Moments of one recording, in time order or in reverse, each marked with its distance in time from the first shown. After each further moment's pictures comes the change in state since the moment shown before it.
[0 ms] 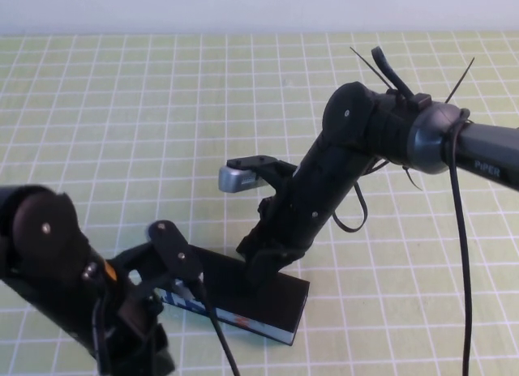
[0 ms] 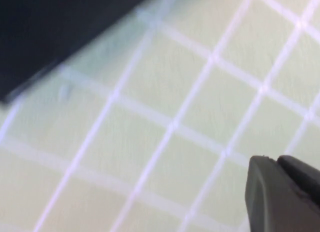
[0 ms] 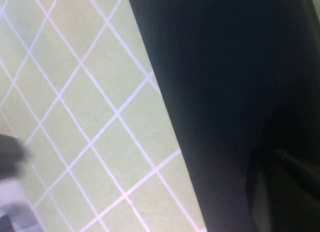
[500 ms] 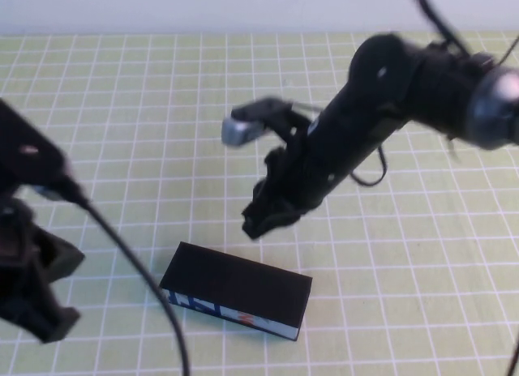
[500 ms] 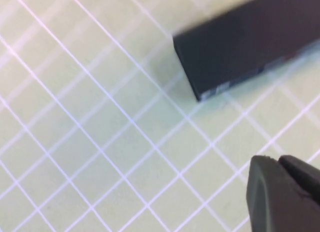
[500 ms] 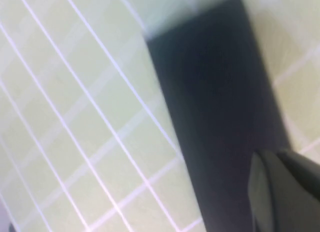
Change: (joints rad) right arm 0.010 -0.185 0.019 -0.087 -0.097 0.000; left arm 0.000 -0.416 -0.194 0.383 0.150 -0.483
